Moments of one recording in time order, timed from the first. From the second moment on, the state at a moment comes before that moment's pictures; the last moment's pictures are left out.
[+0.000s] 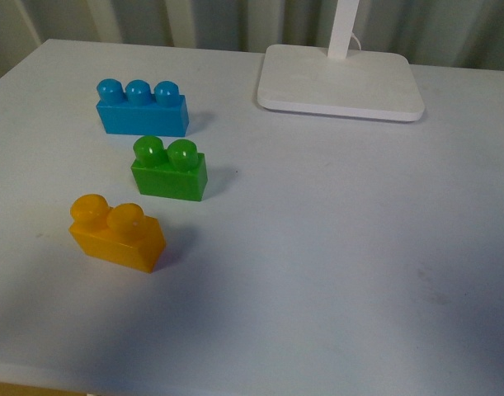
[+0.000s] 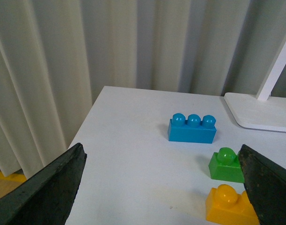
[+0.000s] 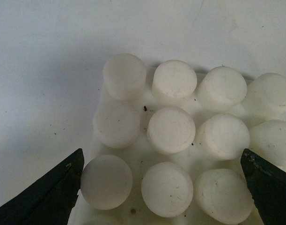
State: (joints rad) left arm 0.00 0.00 0.01 0.00 0.00 0.00; right arm -0.53 1.76 0.55 0.43 -0.27 -0.32
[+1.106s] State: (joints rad) left arm 0.00 0.00 0.01 0.00 0.00 0.00; right arm 0.44 1.86 0.54 0.64 0.20 0.22
